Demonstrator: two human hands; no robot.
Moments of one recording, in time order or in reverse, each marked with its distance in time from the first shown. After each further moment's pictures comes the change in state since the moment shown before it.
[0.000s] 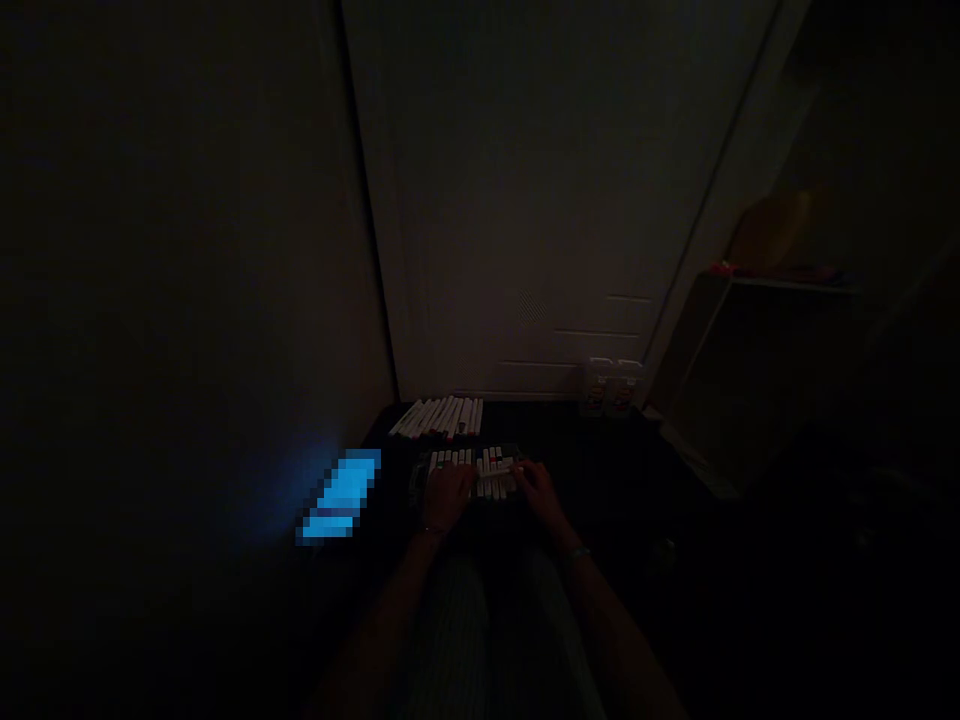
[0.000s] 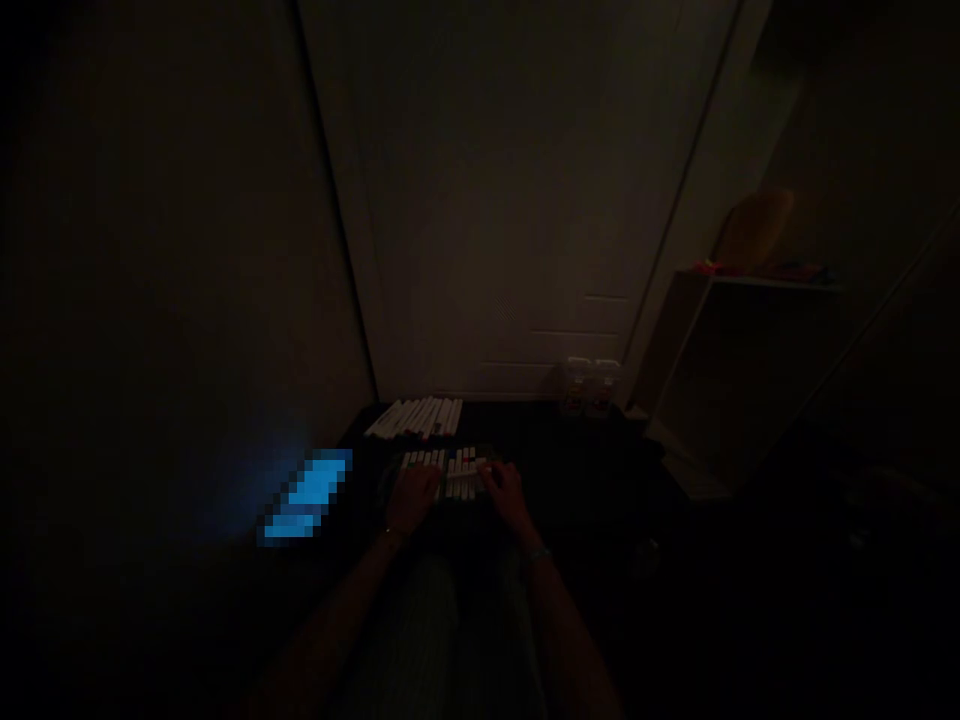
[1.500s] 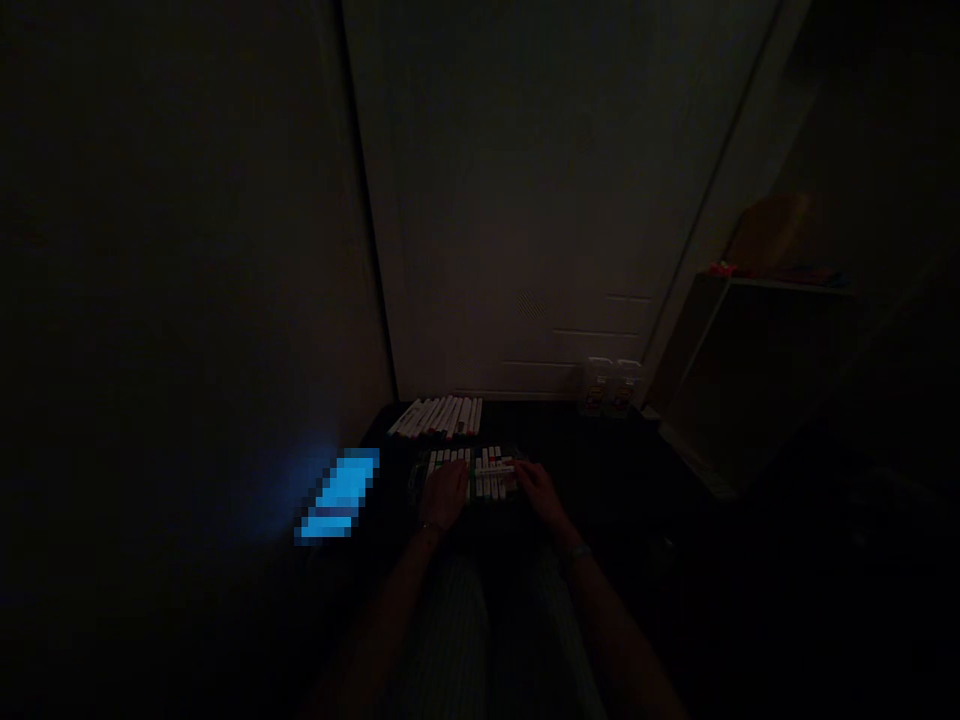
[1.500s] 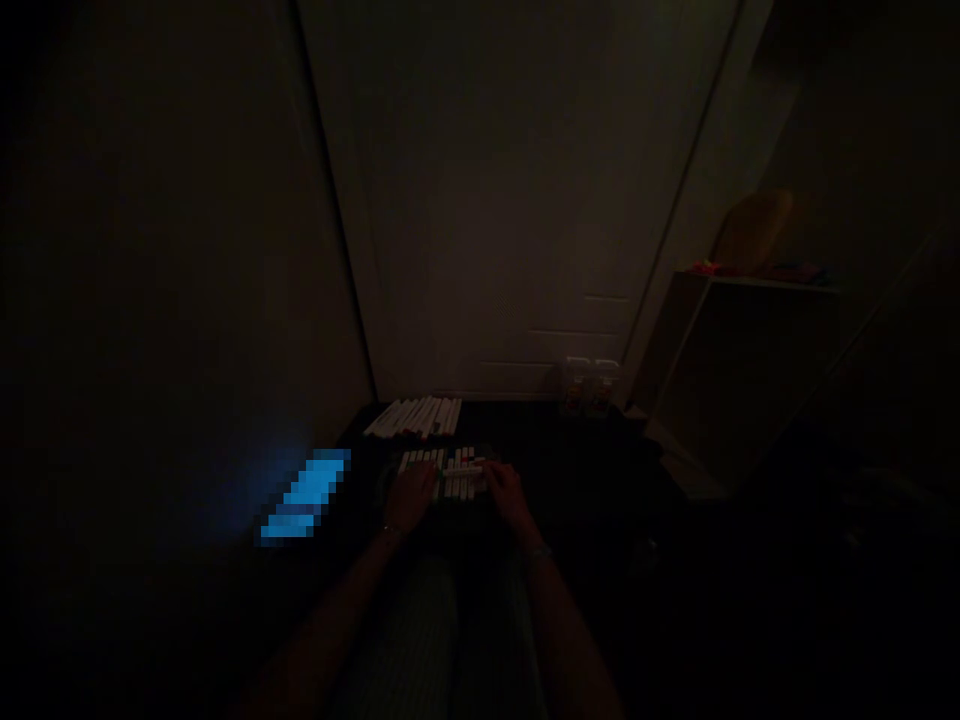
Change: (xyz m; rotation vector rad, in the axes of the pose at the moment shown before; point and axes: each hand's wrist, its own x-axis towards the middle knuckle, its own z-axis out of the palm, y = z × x) left_hand 0.001 -0.012 0.016 0.018 0.080 -0.031; right_hand 0.003 0.005 -0.001 0.148 -0.054 0.036
